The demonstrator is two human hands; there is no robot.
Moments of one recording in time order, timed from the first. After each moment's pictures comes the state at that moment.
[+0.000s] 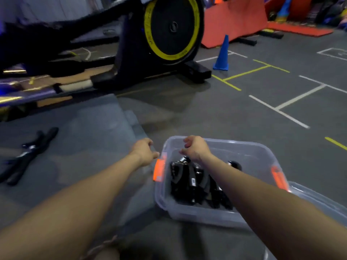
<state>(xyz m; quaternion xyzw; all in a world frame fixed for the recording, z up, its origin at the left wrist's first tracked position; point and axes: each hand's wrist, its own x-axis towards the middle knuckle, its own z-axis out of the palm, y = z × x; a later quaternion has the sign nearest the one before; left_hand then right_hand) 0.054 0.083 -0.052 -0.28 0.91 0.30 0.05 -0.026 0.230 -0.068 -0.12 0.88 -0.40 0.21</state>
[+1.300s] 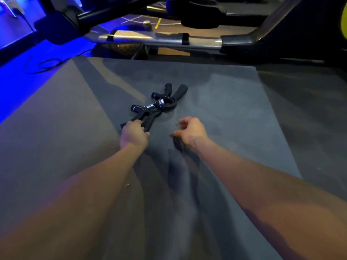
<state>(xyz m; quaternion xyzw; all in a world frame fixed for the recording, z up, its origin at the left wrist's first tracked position) 0.240 -0.296 -0.180 -0.61 0.74 0.24 -0.13 0.103 -0.222 -0.169 -0.35 0.82 -0.34 0.31</state>
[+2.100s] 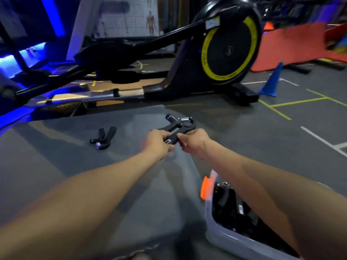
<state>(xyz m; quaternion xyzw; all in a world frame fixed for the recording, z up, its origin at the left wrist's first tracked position) 0.120 -0.023 0.008 -0.35 0.86 0.36 -0.12 0.022 0.057 -0.001 -0.12 0.75 -0.56 0.32</state>
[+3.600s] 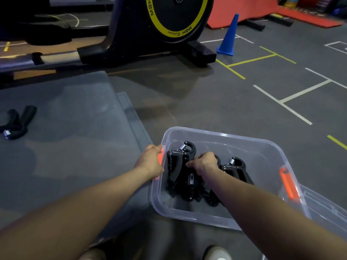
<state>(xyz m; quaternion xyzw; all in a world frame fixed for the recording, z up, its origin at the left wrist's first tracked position) 0.042 0.086 -0.127 -0.22 0.91 0.33 0.10 -0.046 0.228 -0.168 0.16 0.87 -0.39 0.24</state>
